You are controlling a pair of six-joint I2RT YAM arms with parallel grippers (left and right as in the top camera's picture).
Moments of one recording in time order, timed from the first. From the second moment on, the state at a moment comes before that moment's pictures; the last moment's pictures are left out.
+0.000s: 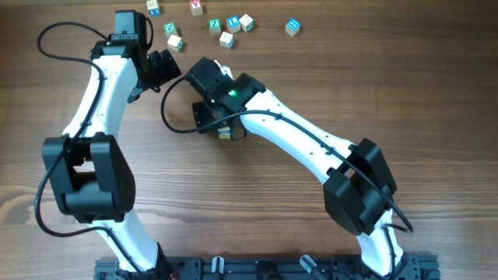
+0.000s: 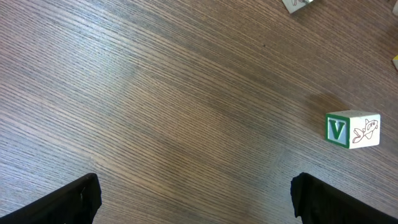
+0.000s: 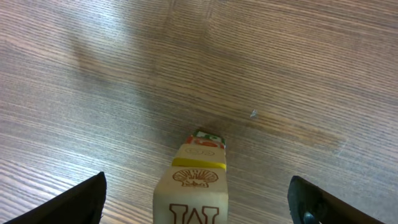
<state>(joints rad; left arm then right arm) 0.01 1.96 1.60 -0.86 -0.04 -0.49 0.82 2.13 1.85 -0.93 0.10 0.52</state>
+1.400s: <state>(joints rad) 0.01 1.96 1.60 -0.86 -0.04 -0.49 0.54 2.19 2.00 -0.47 0.09 0.40</state>
